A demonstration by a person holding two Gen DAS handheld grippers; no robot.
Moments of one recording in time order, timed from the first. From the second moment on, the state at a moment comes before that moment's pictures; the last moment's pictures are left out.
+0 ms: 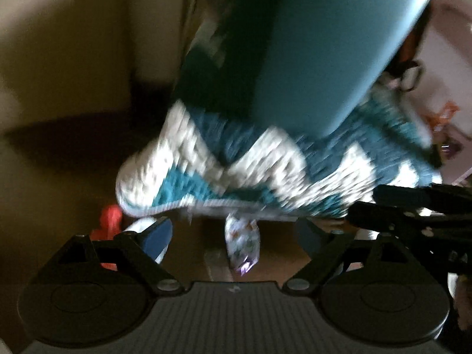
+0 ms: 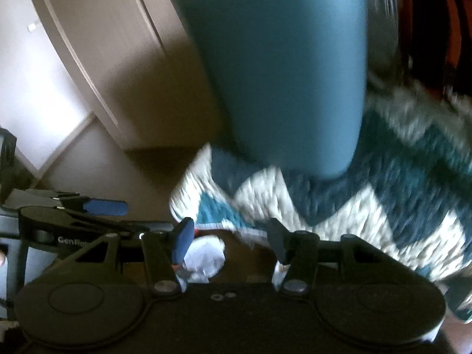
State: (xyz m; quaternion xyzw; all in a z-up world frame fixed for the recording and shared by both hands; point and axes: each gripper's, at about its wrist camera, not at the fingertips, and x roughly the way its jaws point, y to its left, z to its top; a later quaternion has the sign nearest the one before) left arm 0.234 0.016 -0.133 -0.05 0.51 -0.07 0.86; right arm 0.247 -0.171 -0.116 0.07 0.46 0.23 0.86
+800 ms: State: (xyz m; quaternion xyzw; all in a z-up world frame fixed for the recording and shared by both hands) left arm 0.279 0.046 -0.455 -0.15 0.77 0.16 0.61; right arm 0.311 -0.158 -0.418 0.11 0.67 0.12 0.73
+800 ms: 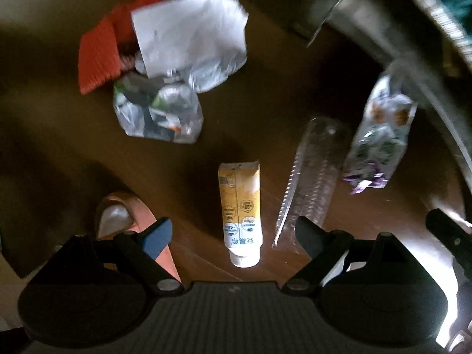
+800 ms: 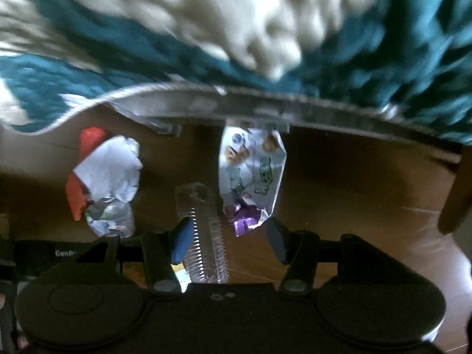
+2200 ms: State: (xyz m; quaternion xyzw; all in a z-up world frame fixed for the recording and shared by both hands) left arm 0.280 0.030 -0.558 -0.13 0.80 0.13 0.56; right arm 0.330 -0.134 -0.521 0.08 0.70 0.10 0.70
